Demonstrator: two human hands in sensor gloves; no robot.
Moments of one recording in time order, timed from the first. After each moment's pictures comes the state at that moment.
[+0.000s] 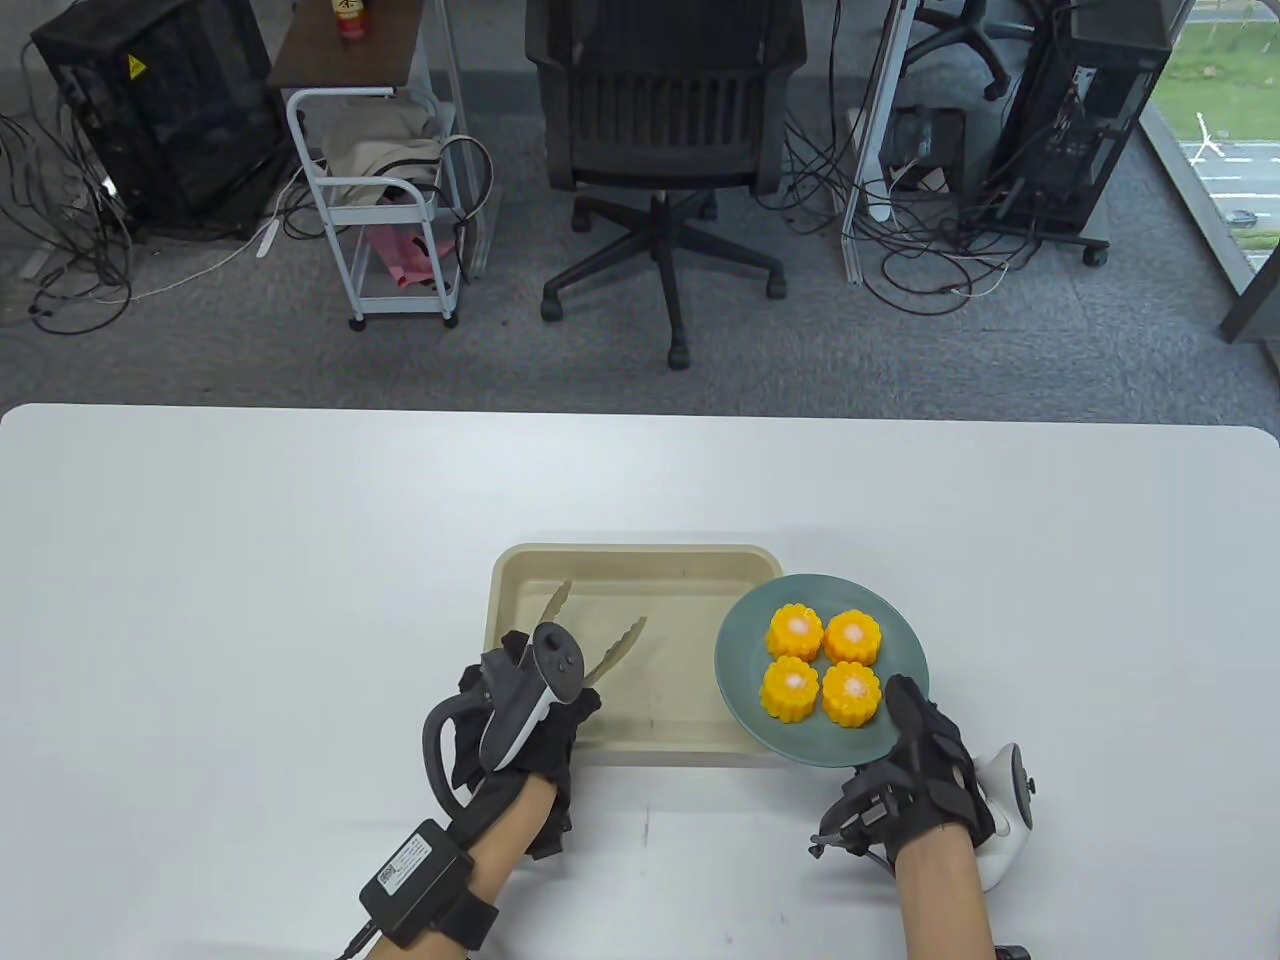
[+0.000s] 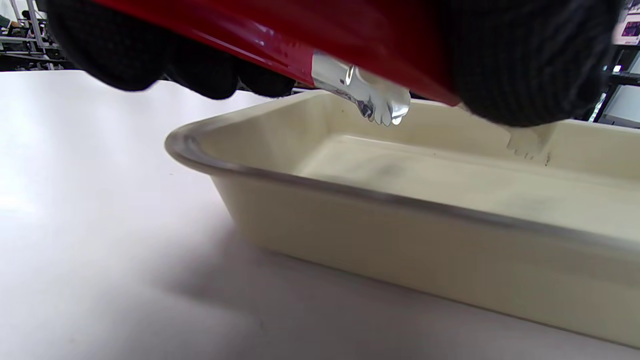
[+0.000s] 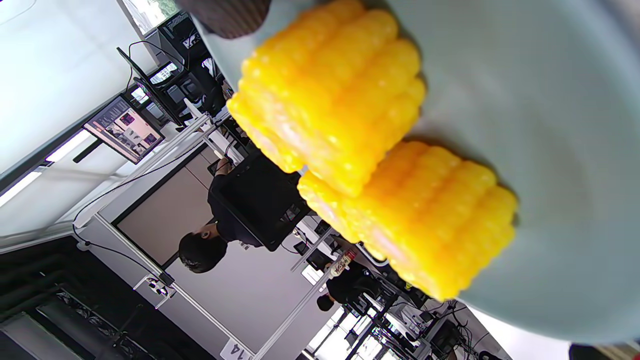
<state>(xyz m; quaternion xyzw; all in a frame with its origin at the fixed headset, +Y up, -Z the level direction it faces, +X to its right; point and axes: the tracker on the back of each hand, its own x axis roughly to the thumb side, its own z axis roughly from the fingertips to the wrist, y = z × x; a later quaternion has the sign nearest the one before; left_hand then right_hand) -0.129 -0.747 -0.319 -0.11 0.15 0.06 0.98 0.228 -0.779 -0.267 -0.21 0.08 0.39 0.89</state>
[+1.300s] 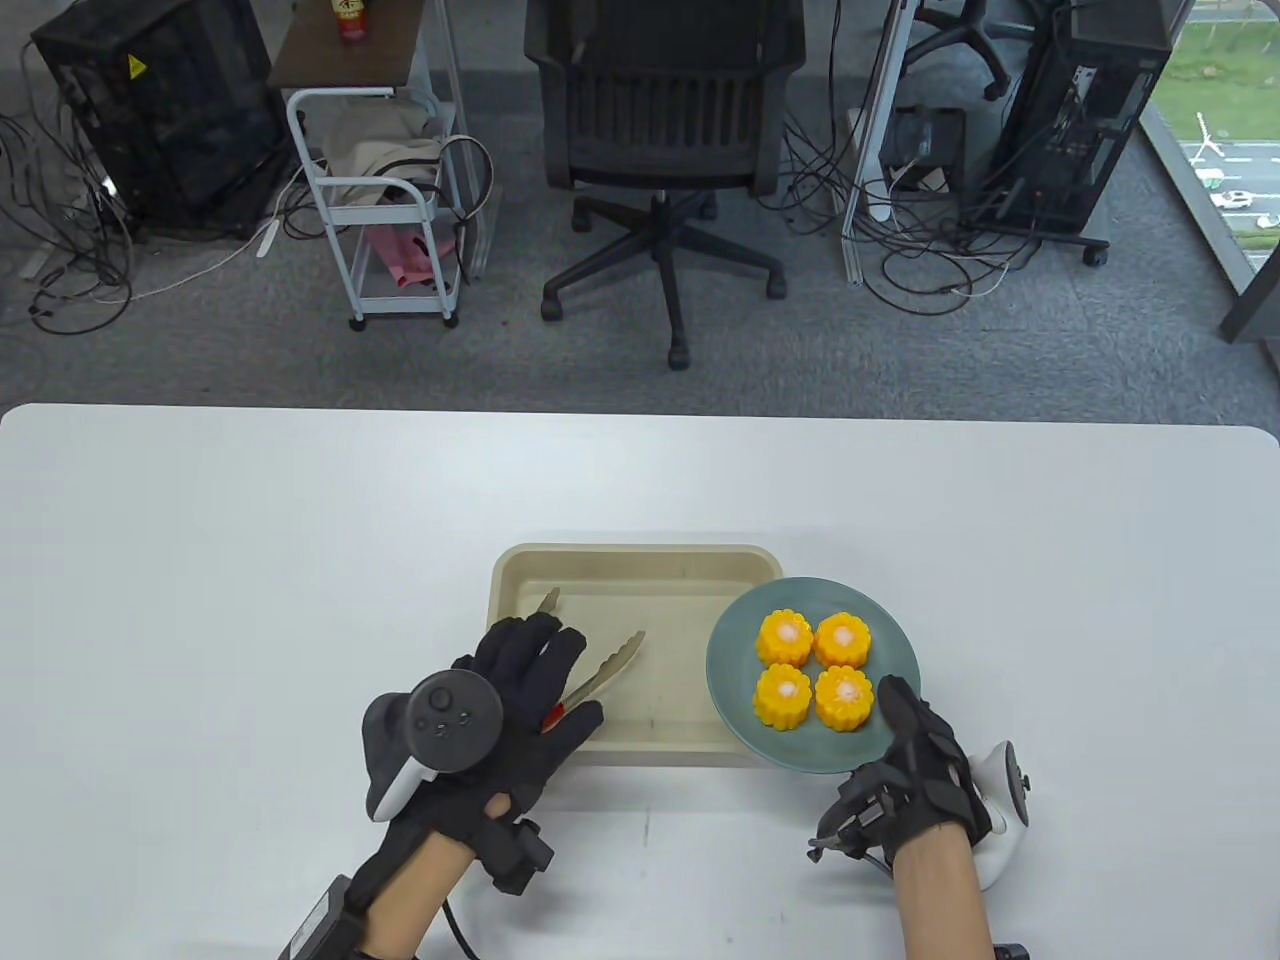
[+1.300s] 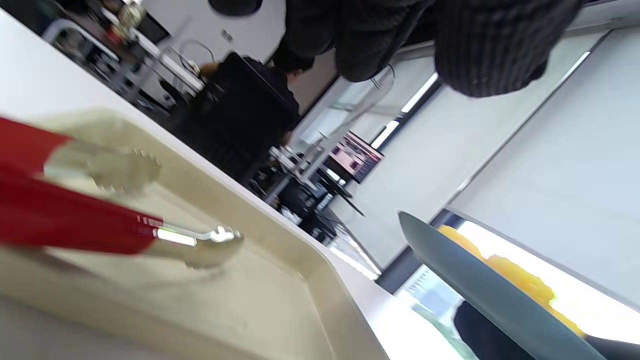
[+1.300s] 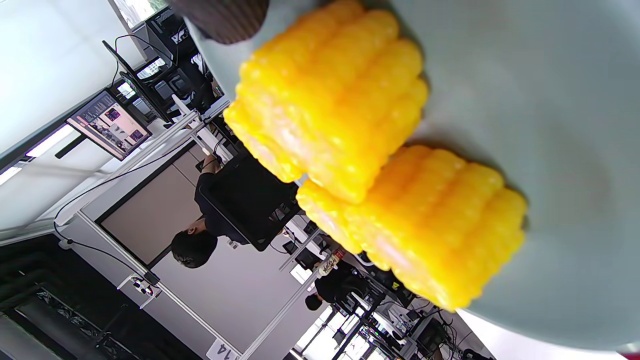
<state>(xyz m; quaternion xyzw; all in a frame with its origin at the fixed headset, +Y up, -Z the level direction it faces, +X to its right) -0.167 -0.708 -0.272 -0.01 -0.16 0.37 0.91 0.225 -0.784 -0.267 -0.22 0.10 0.39 0.89</state>
